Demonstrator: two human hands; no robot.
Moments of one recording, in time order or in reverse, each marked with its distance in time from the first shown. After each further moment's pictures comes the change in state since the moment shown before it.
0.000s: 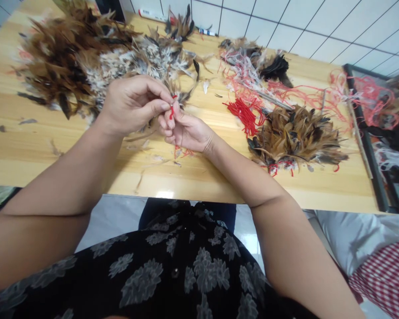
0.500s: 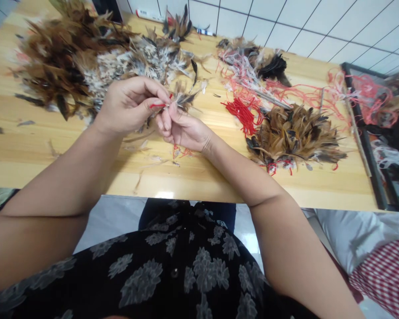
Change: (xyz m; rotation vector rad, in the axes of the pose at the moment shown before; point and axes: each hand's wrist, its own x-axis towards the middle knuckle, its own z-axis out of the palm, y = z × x) left_hand 0.006 0.047 0.019 0.018 -0.100 -0.295; right_hand 0.006 0.002 -0.010 -0.030 -0.144 -0.006
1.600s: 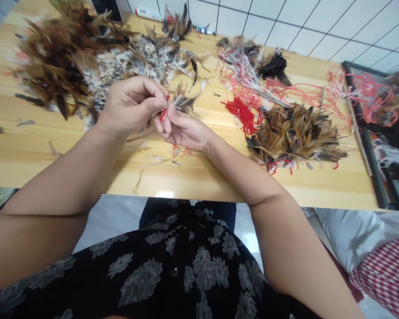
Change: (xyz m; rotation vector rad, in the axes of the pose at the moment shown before) left_hand 0.004 0.011 0.012 -0.121 0.041 -0.004; right_hand 0.011 0.005 -0.011 -0.164 -0.131 -0.111
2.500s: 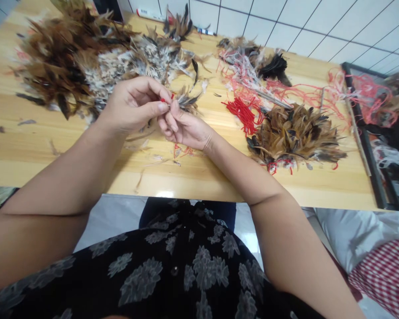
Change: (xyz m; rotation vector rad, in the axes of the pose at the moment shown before) left_hand -0.010 -0.013 0.000 -0.053 0.077 -0.063; right_hand -0.003 -0.007 0.008 -0.059 0.174 0.045
